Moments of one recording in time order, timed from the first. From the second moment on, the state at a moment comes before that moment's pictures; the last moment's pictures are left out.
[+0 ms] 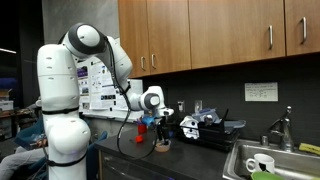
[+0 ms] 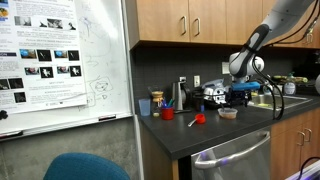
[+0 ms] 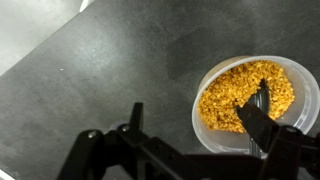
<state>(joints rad) -0.15 -0.07 -0.03 -2.53 -0.17 2.54 0.50</state>
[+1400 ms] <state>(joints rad) -0.13 0.00 -0.05 -2.51 -0.03 2.61 0.44</state>
